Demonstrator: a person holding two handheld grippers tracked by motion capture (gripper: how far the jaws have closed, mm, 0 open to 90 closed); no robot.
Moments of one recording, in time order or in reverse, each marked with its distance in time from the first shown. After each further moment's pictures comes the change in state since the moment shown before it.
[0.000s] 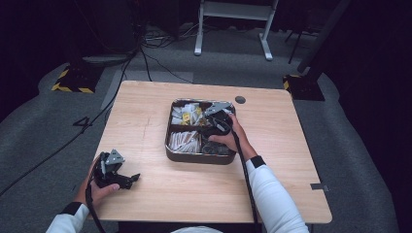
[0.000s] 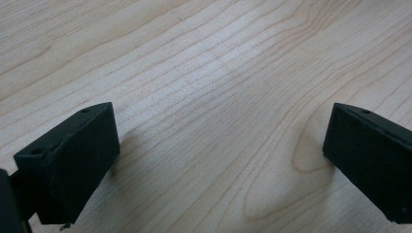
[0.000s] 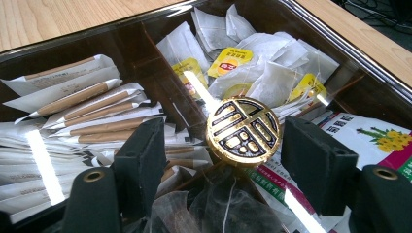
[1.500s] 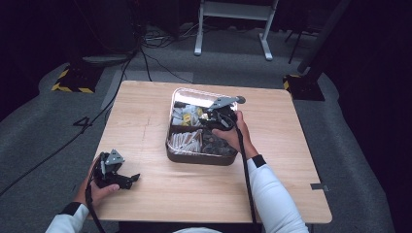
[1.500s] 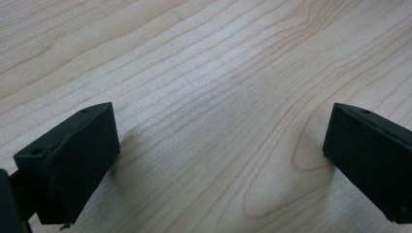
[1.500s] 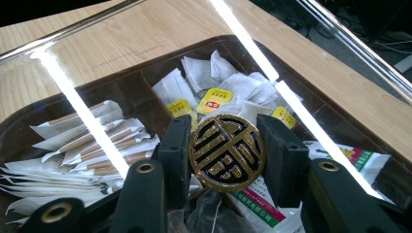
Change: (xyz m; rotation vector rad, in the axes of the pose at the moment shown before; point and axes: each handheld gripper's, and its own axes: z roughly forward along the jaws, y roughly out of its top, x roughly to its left) left arm 0.000 0.000 0.000 -0.003 0.004 -0.003; right arm 0.002 0.018 -0.031 -0.075 -0.049 0.032
